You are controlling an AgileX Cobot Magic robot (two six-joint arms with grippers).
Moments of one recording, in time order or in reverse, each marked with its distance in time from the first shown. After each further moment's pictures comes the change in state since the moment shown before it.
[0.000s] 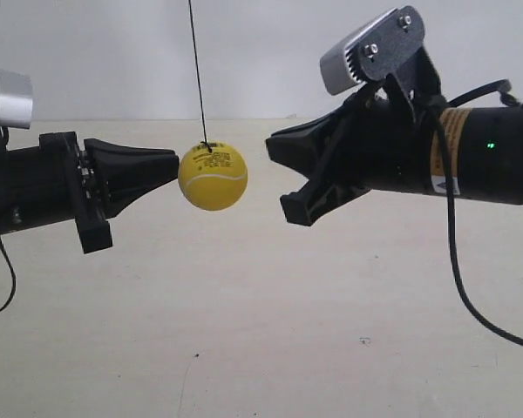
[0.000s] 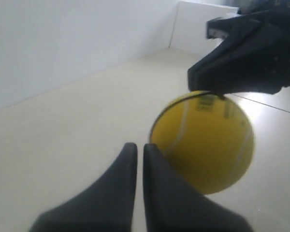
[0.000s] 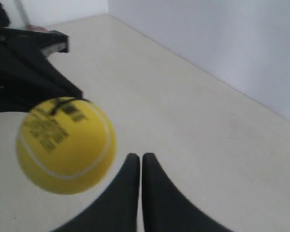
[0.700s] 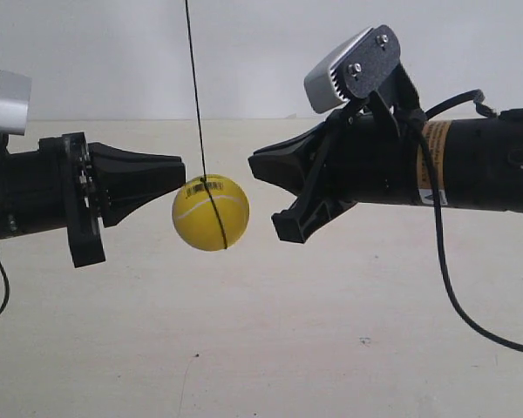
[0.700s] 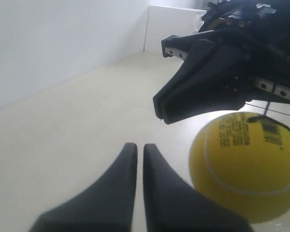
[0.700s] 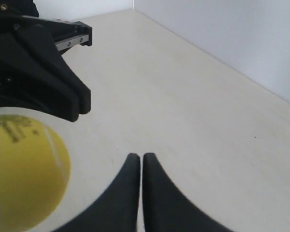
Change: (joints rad) left arm 0.000 0.000 0.000 0.058 -0.053 0.000; right arm 0.000 0.041 -0.010 -0.072 -0.060 0.041
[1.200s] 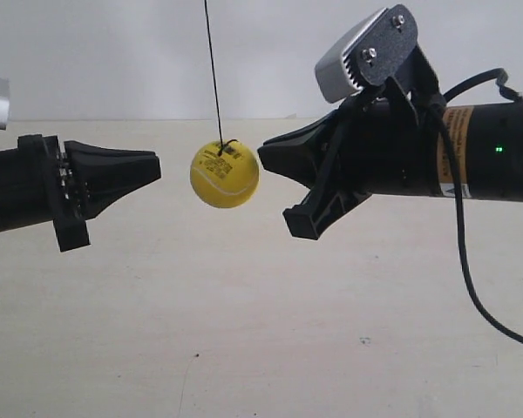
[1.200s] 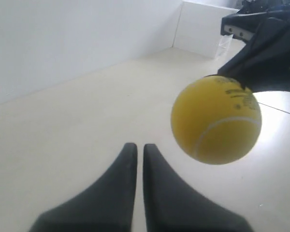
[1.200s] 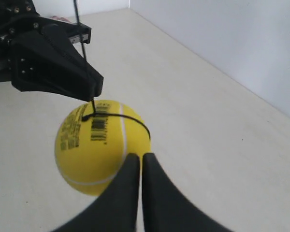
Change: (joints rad) left arm 0.078 0.000 0.011 -0.007 0.024 -0.033; right arm 0.000 -0.071 0.000 -0.096 0.052 0.073
